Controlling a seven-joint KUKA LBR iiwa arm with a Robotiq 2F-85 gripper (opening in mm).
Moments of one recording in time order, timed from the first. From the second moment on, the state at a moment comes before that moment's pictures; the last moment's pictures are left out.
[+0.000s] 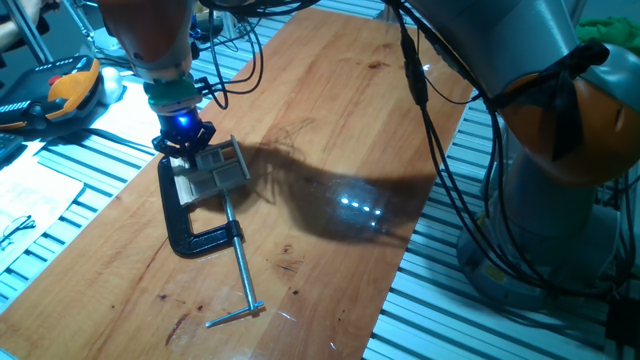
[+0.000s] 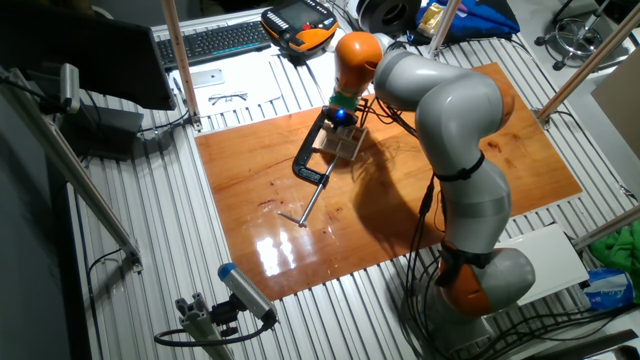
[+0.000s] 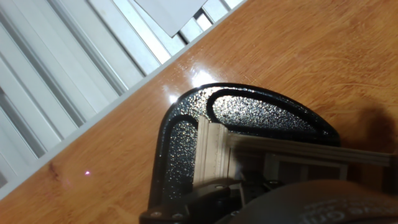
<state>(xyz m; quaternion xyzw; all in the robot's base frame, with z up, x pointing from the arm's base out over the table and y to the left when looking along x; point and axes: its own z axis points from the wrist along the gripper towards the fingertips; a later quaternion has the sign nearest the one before) 0.671 0.080 0.044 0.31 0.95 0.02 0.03</state>
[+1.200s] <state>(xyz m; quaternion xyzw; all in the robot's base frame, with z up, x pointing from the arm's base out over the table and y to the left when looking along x) 0.663 0.073 0.045 0.31 0.95 0.00 0.03</state>
